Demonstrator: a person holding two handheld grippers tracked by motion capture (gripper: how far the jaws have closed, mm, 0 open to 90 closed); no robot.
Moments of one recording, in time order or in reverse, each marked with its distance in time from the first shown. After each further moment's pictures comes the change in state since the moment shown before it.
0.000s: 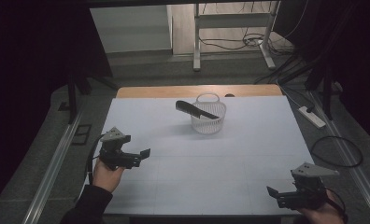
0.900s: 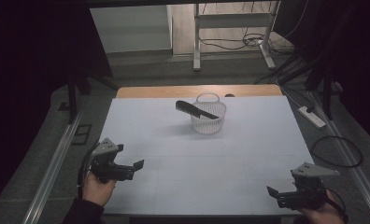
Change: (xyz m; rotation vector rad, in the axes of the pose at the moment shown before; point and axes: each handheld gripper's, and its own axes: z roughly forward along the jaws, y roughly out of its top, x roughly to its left) left arm -0.013 -0.023 -0.027 0.013 0.040 0.030; right arm 0.000 0.000 0.000 -0.001 0.000 0.002
